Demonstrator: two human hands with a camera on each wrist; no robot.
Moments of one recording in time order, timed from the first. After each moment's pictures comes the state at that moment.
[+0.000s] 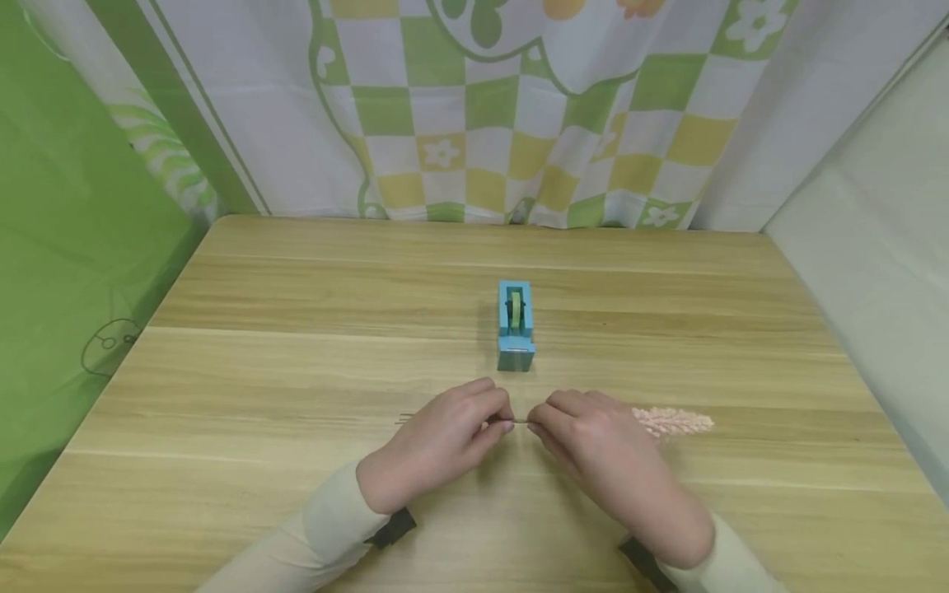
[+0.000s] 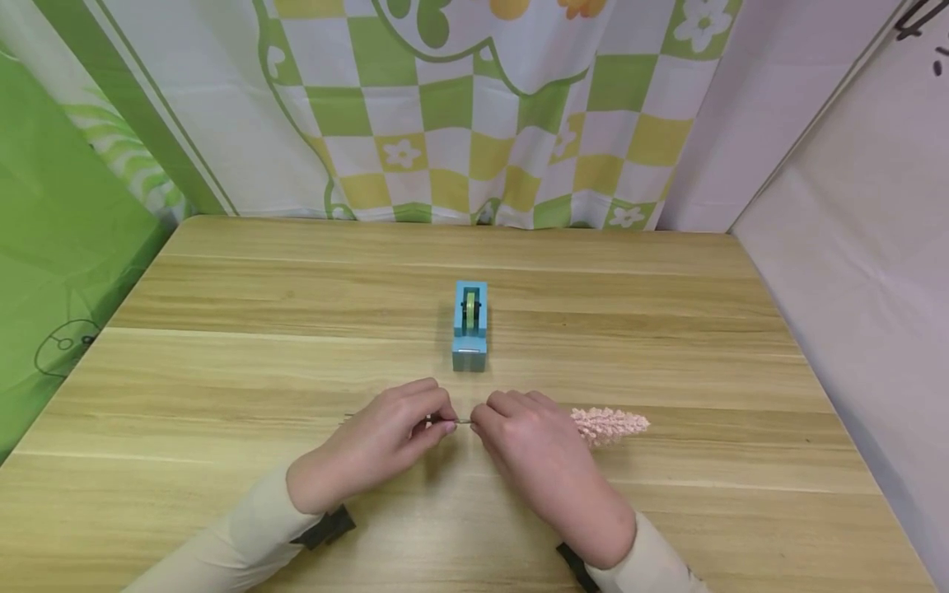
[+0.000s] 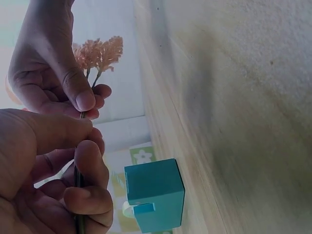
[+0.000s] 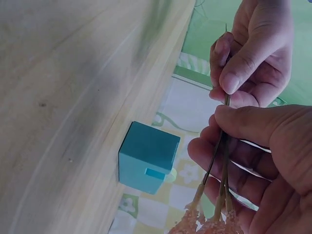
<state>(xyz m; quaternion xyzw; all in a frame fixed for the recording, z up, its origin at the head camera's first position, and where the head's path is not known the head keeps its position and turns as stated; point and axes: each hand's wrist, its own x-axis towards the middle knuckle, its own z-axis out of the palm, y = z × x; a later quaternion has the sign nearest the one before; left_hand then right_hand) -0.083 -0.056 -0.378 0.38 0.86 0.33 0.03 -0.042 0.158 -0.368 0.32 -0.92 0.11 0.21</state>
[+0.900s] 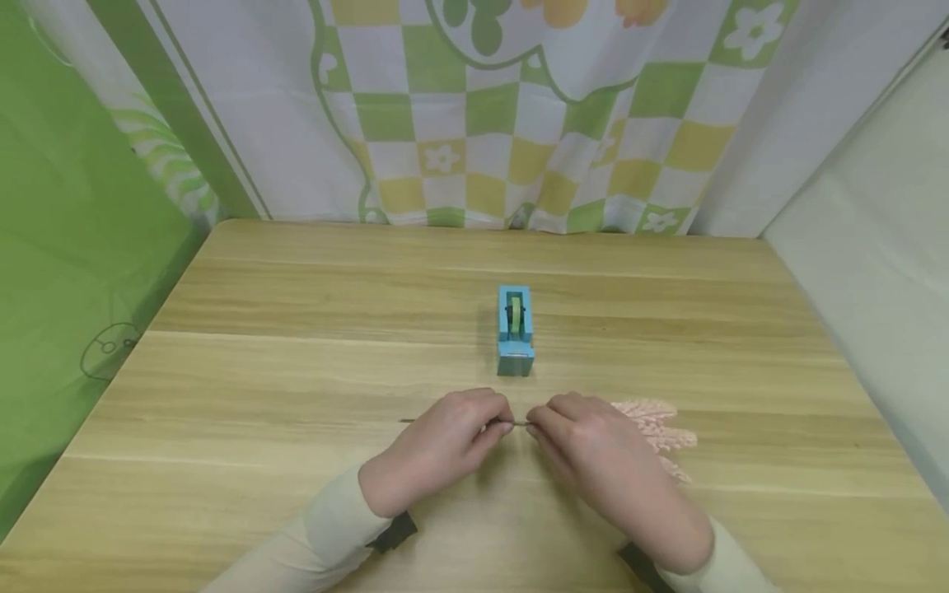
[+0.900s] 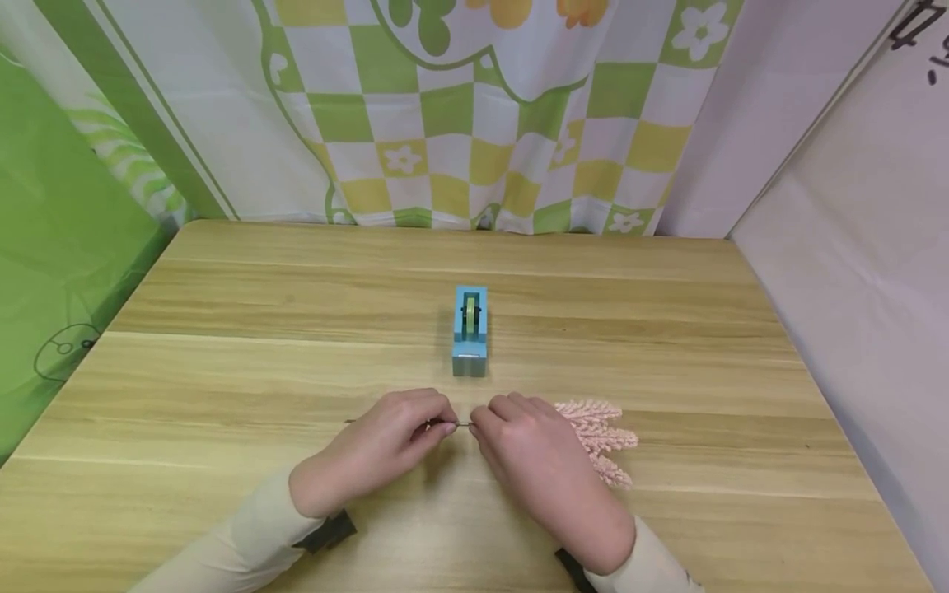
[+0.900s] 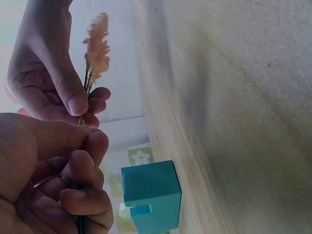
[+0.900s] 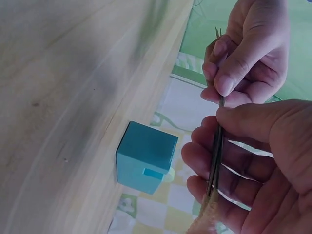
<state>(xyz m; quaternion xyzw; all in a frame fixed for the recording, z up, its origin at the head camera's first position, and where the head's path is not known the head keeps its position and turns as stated) -0.086 -0.054 -0.383 0.38 0.86 0.34 0.05 -0.043 0.157 -0.372 0.30 -0.93 0.11 0.21</state>
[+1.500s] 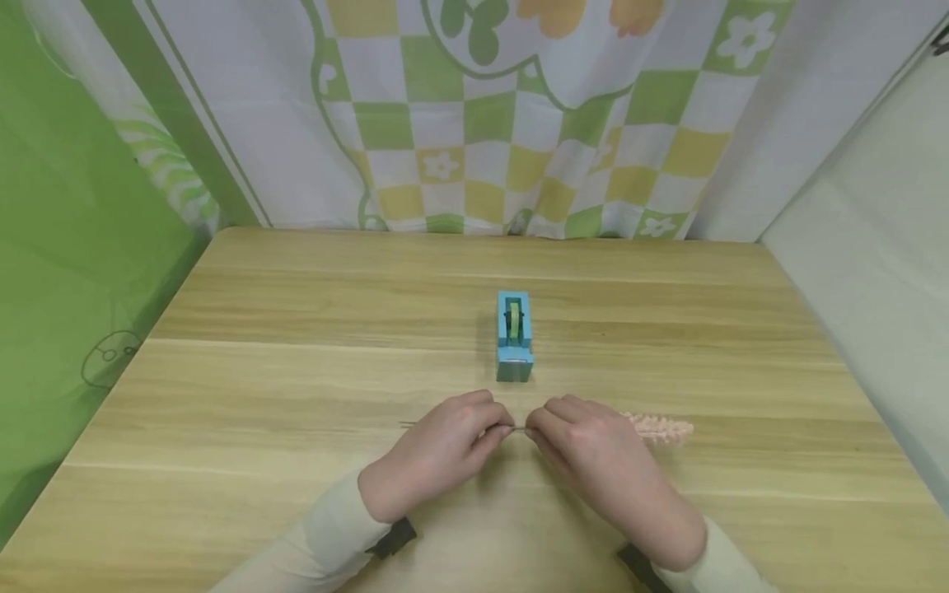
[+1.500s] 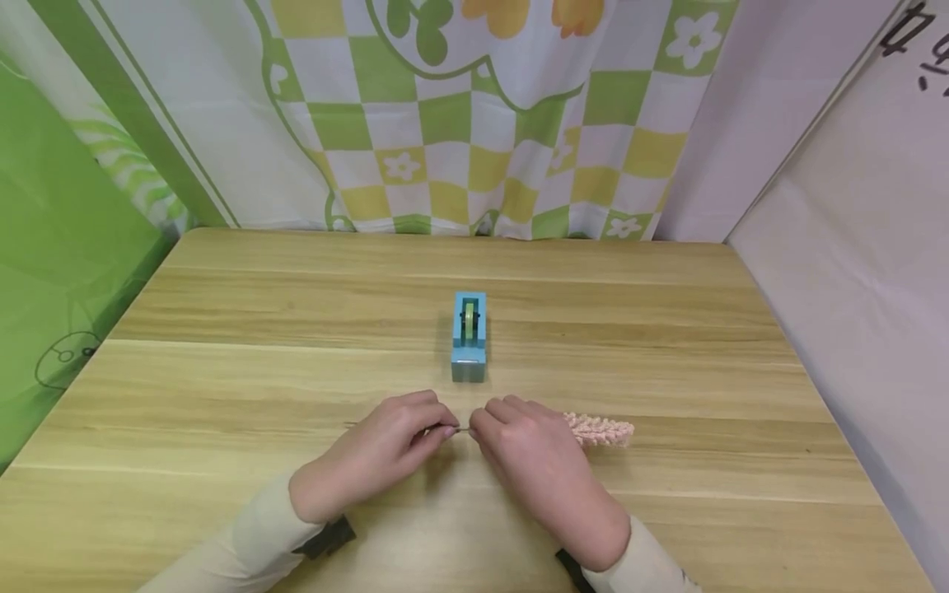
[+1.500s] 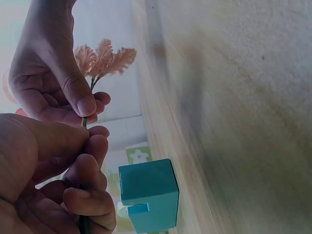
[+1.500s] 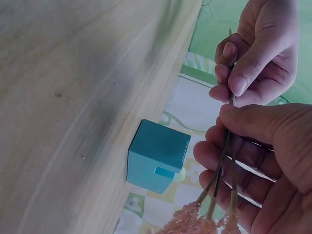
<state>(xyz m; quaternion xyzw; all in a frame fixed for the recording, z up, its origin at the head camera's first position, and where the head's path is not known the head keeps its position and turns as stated) -0.086 -0.054 -0.381 0.38 0.87 0.32 0.04 -0.047 0.157 -0.374 0.31 -0.92 0.12 0.21</state>
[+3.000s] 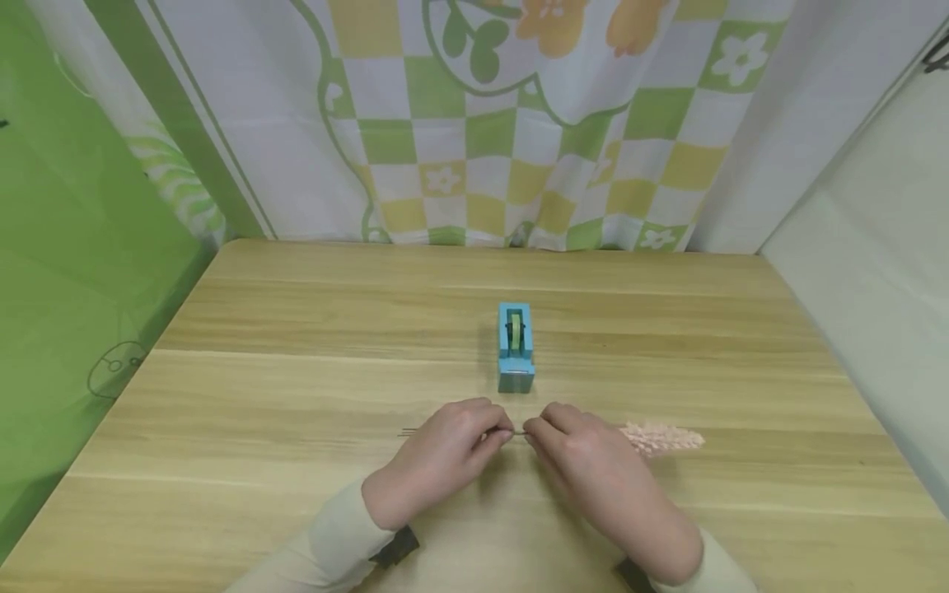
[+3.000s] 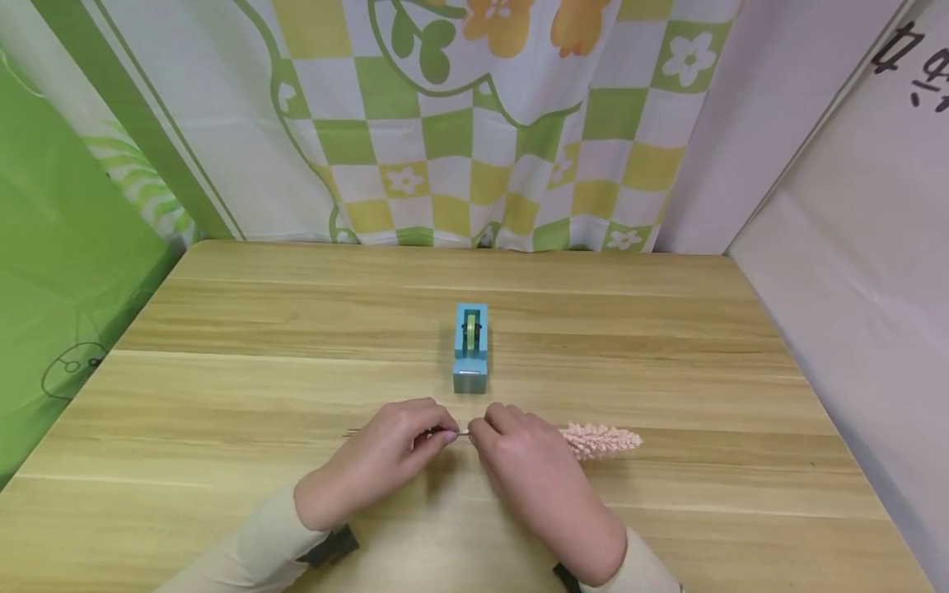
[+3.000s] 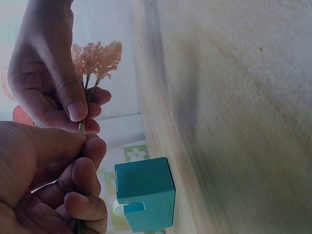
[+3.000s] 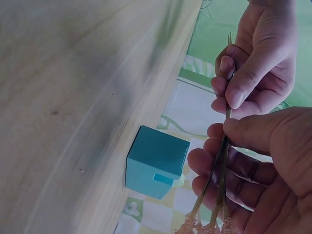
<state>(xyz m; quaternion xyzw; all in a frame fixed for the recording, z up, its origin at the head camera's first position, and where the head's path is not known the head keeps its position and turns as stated) -0.088 -0.053 -0.385 0.35 0.87 0.34 0.03 -0.045 0.153 -0.377 0.30 -0.93 0.09 0.21</state>
